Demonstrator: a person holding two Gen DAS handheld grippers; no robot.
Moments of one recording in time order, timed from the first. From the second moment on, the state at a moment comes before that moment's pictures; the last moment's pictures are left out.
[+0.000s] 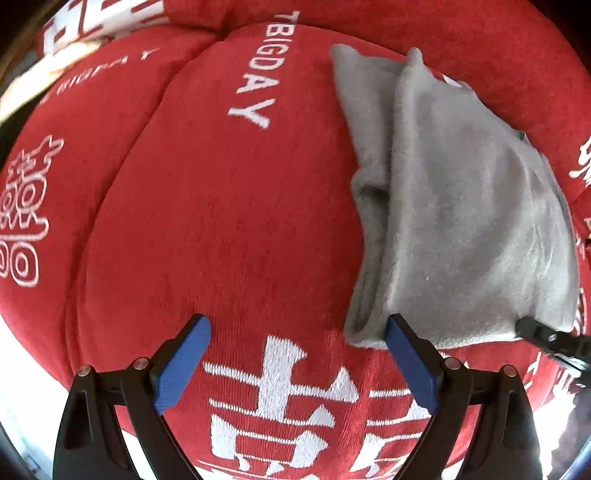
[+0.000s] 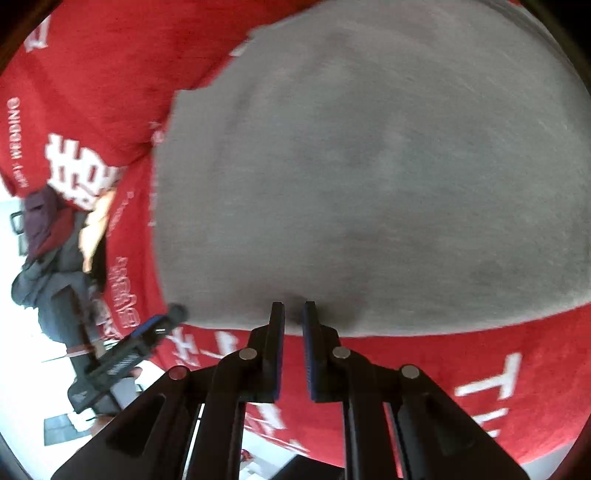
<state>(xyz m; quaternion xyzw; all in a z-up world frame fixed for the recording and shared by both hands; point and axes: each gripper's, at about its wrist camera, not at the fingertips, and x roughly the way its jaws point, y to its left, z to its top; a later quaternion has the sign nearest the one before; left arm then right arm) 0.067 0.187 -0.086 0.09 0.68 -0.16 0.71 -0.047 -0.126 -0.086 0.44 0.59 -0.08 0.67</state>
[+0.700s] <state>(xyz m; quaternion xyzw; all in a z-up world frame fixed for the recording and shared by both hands) 0.040 0.174 -0.099 0.13 0.68 -0.18 0.70 -0.074 -0.126 -0.083 0.43 0.61 -0.06 0.66</state>
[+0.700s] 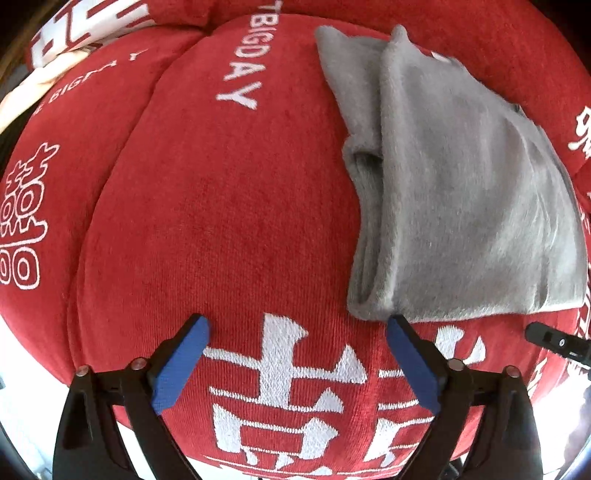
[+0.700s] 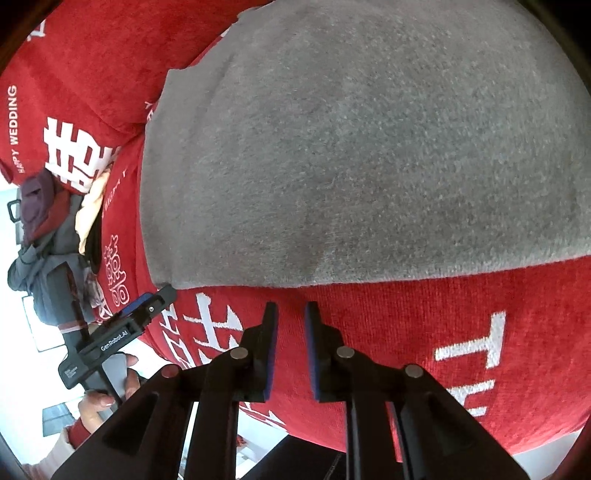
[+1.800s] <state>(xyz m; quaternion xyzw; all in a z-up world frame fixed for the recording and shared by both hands) 0.026 0.138 -0.085 -0.26 0.70 -0.24 0.62 -0.073 -0.144 -0.121 0.73 0.39 -0.01 0.56</state>
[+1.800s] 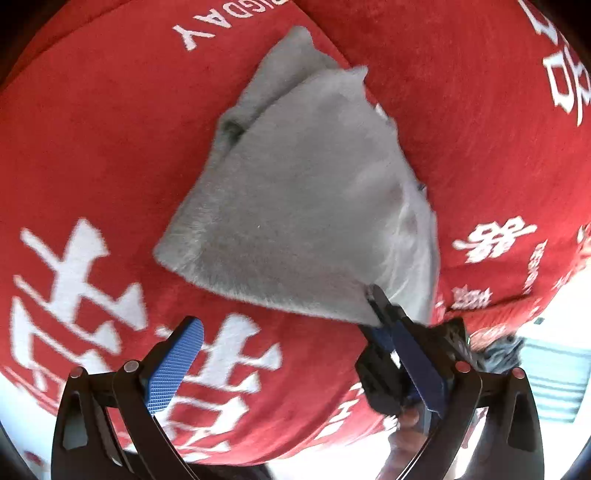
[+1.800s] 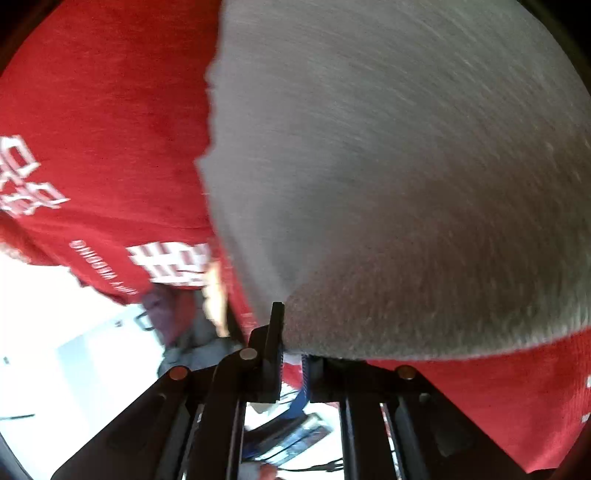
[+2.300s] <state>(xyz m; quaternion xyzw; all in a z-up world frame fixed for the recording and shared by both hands) 0.077 0.117 -0.078 -0.18 0.65 -0.14 0.73 -0.060 -0.145 -0.093 0.63 0.51 0.03 0.58</state>
